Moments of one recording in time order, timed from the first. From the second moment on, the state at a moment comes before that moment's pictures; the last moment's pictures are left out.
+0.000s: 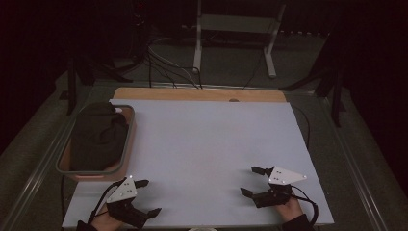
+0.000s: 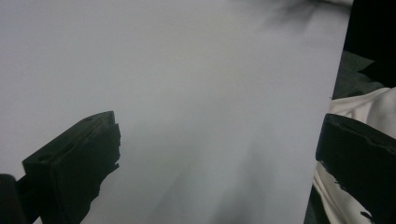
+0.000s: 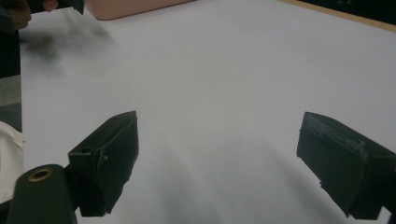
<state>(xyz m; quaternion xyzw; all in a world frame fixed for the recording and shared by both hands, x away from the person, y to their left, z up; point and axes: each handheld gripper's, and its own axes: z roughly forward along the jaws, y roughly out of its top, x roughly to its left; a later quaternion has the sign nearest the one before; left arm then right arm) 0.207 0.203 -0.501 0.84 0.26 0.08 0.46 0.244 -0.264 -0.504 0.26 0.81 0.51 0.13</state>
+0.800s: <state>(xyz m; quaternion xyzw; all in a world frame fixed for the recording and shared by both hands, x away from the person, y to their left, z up) 0.209 0.200 -0.499 0.85 0.25 0.07 0.46 0.244 -0.267 -0.503 0.26 0.80 0.52 0.14</state>
